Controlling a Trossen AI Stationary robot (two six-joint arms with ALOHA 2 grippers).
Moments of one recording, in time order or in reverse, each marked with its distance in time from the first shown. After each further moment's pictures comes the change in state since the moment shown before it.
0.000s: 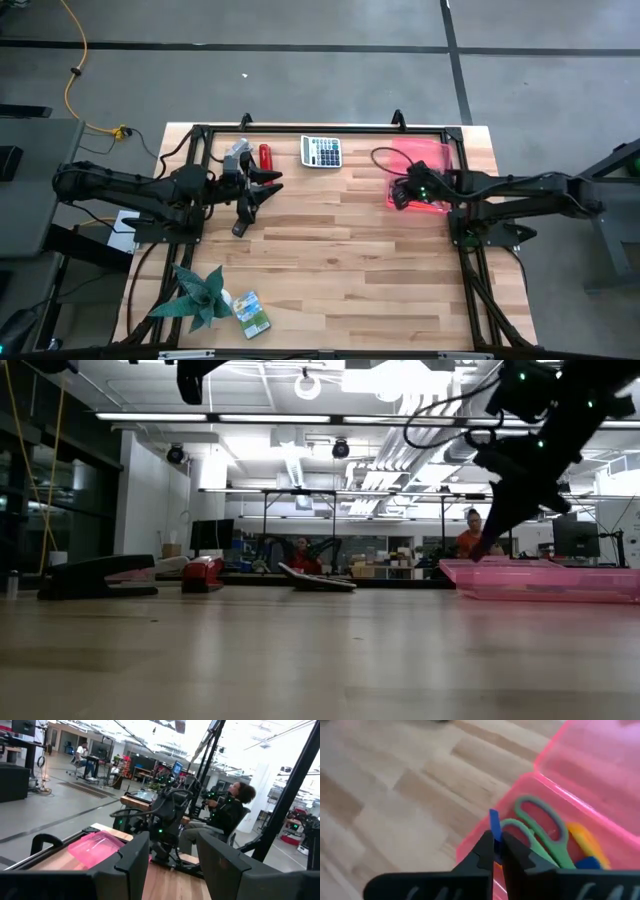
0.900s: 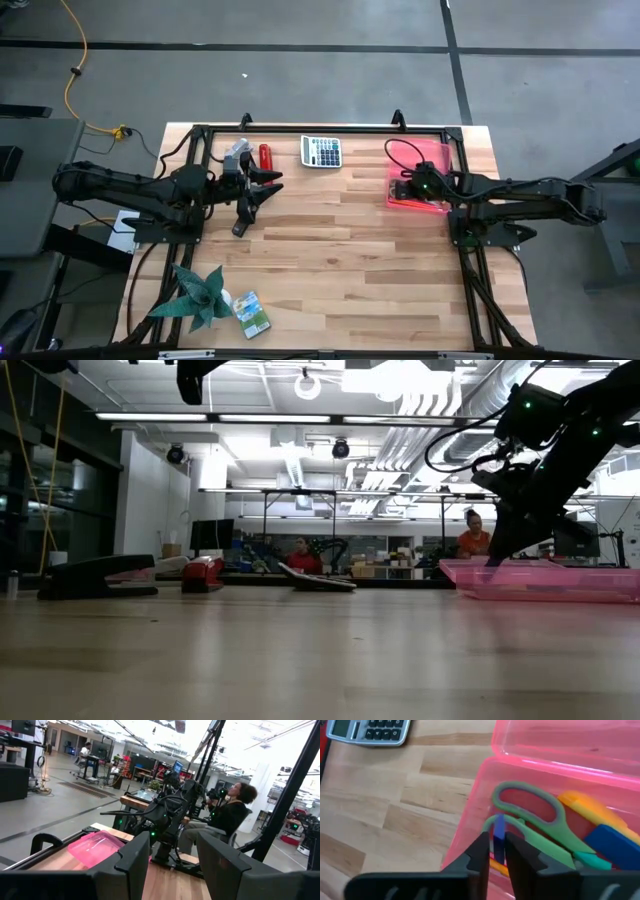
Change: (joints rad) left arm 0.000 0.000 0.000 -0.001 0.000 -0.003; right arm -0.104 -0.039 -0.140 0.140 -0.061 0.301
